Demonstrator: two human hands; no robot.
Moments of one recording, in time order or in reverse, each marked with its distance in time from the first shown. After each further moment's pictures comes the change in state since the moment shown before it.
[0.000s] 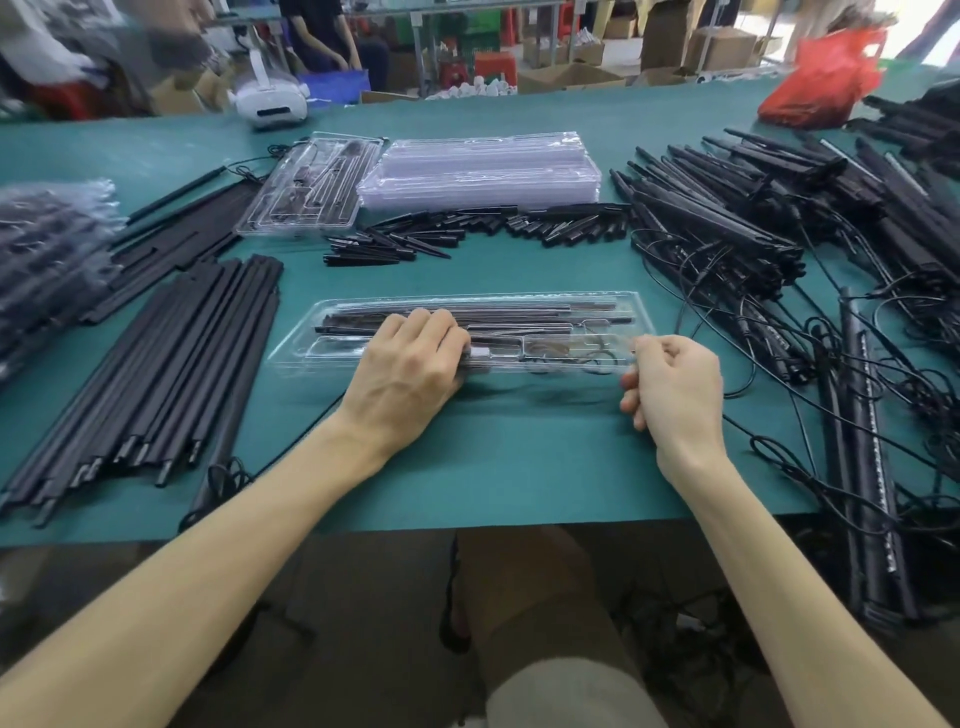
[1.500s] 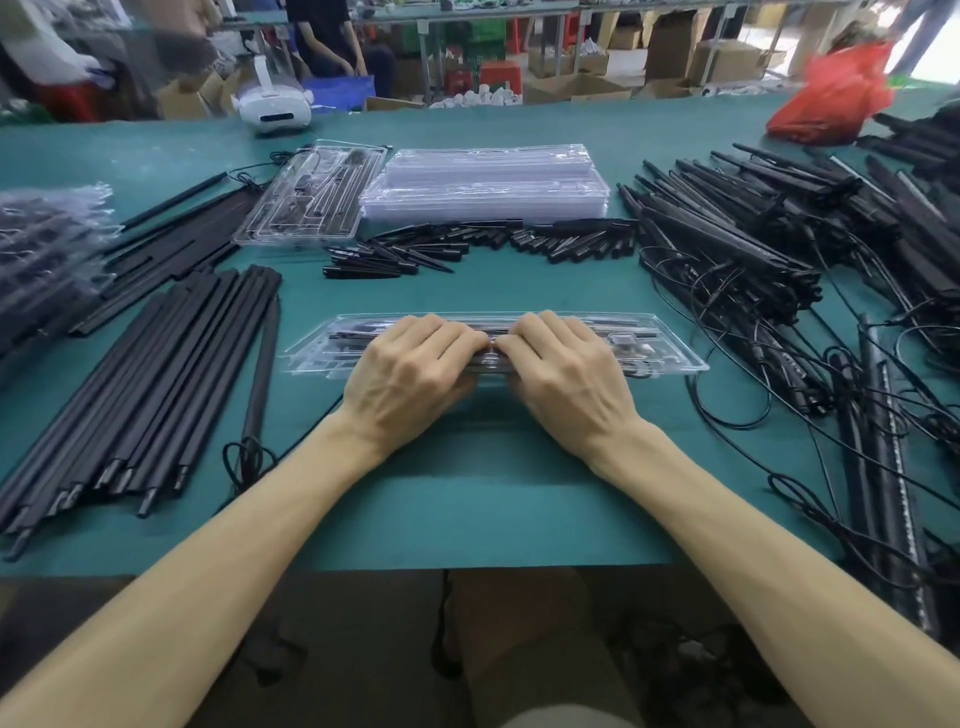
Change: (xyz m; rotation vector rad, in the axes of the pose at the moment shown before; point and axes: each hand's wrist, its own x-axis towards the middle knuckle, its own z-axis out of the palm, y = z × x) left_hand 0.018 -0.018 0.016 -0.039 0.235 0.127; right_hand 0.021 -0.018 0.072 -0.834 0.036 -1.452
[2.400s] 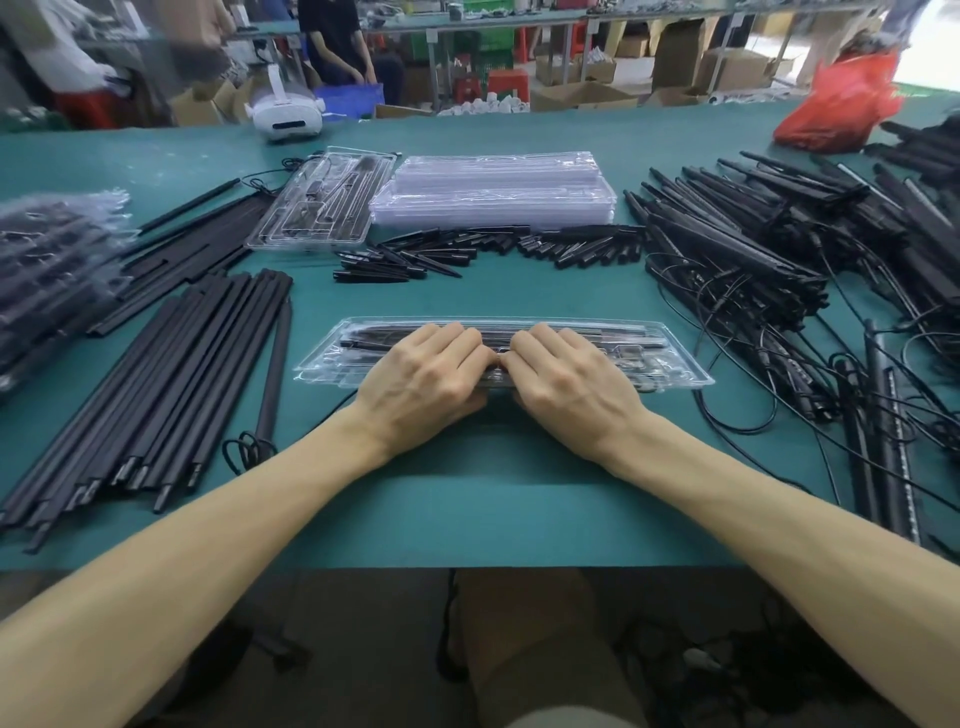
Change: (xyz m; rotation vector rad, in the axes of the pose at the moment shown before) left_hand 0.001 -0.001 0.000 0.019 -0.090 0.119; right_hand 0.001 0.004 -0.001 -0.053 -0.034 -0.231
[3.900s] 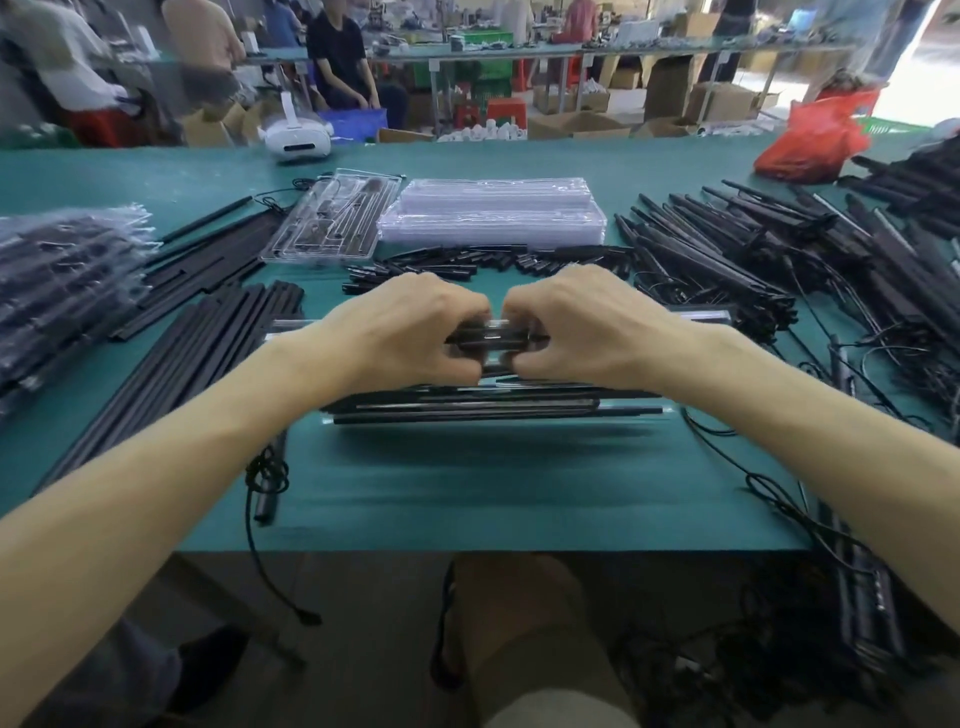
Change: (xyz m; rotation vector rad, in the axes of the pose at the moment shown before) left_hand 0.047 -0.024 -0.091 -0.405 -0.380 -0.157; right_hand 0.068 0.039 -0.098 0.450 -0.474 0.193
